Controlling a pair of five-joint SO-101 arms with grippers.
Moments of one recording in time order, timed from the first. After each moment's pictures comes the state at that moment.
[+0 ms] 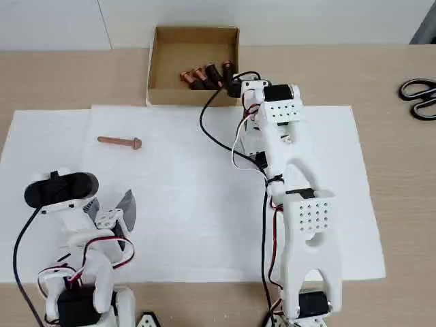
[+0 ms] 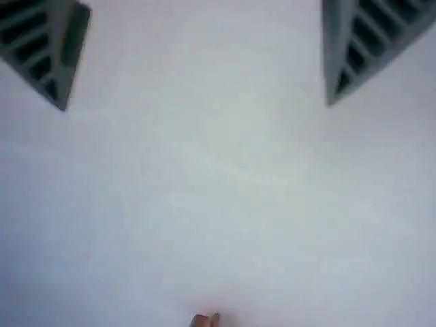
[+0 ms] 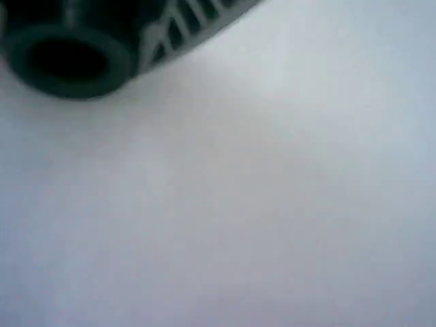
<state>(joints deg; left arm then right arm) -12.5 -99.7 76.3 72.5 12.4 -11.6 51.0 -44.9 92.5 6.4</state>
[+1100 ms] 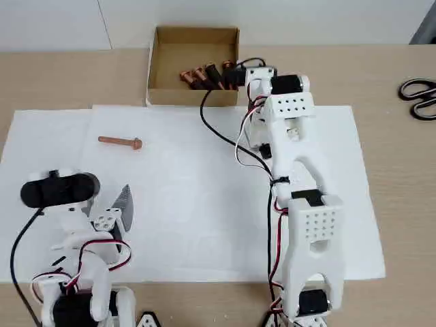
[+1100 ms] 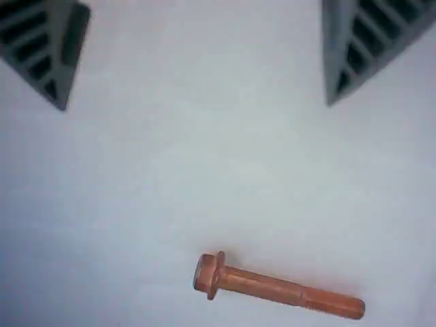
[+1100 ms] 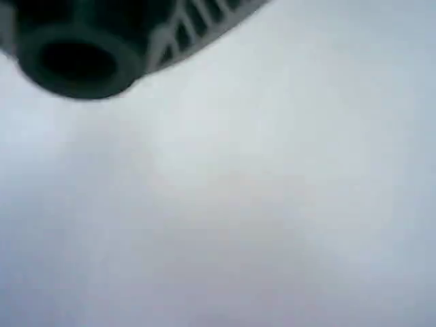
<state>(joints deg) -12.5 -99.4 70.8 72.5 5.8 -11.1 39.8 -43.7 95.1 7.8</state>
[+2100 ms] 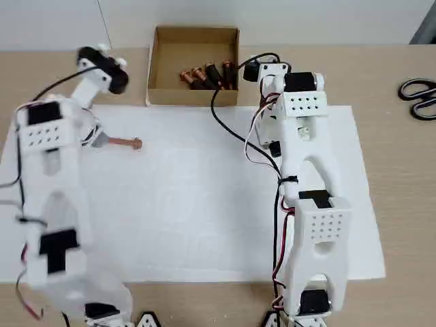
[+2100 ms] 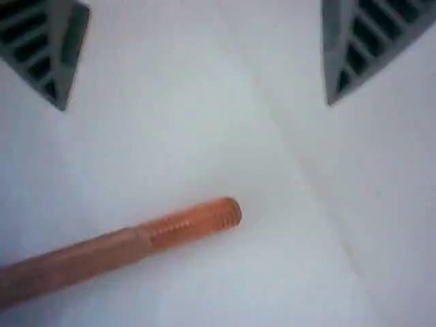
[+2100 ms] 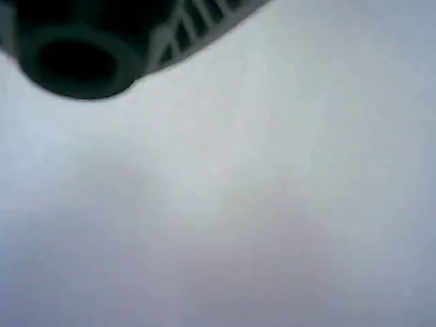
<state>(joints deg) -17.8 13.5 -6.8 69.0 -44.9 -8.2 38.7 -43.1 95.8 7.8</state>
